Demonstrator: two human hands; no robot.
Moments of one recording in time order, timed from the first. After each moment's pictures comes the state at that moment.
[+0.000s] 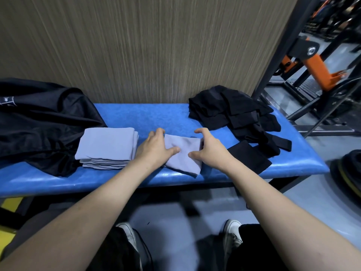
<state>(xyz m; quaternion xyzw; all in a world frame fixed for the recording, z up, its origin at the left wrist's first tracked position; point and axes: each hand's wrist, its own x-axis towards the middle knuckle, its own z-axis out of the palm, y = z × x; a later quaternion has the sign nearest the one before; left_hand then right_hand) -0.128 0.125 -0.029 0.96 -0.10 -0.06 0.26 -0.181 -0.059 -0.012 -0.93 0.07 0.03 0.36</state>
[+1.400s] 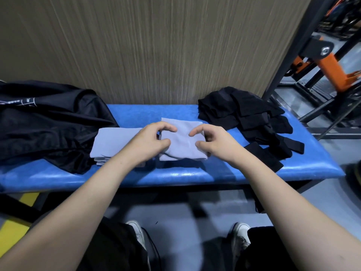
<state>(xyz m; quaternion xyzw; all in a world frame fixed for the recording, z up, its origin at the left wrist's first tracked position) -0.144 0.173 0.025 0.87 -0.18 -0.07 0.45 -0.176 -0.052 0.011 -0.87 -0.03 0.01 0.49</state>
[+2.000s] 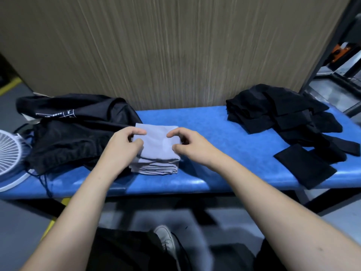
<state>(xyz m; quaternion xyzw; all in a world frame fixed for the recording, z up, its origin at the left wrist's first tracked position) -0.123 0.289 0.019 0.89 0.01 0.04 0.45 -0.125 0.076 -0.007 -0.84 -0.11 0.03 0.53</state>
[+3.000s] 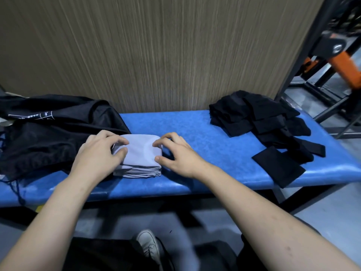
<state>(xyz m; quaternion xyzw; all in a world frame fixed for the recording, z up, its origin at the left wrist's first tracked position) -0.131 0.301 0.020 0.97 -0.07 0.09 0.19 -0.137 0.063 -0.032 -0.92 -0.19 -0.03 0.35</state>
